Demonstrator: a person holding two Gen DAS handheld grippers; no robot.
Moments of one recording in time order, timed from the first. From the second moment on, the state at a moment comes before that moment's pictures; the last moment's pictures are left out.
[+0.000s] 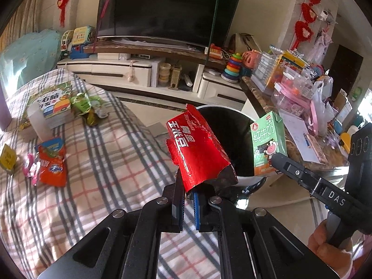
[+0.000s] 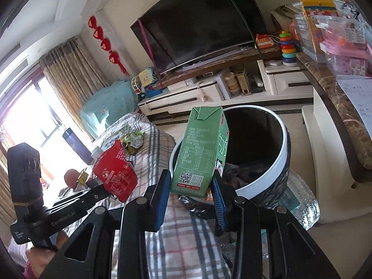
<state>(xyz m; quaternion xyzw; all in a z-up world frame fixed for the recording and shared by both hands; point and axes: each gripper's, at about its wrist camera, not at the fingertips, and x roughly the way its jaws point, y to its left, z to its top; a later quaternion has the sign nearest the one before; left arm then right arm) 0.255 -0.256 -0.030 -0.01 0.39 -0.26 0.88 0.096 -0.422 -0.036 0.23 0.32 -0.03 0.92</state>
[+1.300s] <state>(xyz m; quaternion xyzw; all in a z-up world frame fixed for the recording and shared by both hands) 0.334 -0.339 -0.058 0.01 0.43 -0.29 0.86 0.139 -0.476 -0.055 0.23 0.35 -0.06 0.91</state>
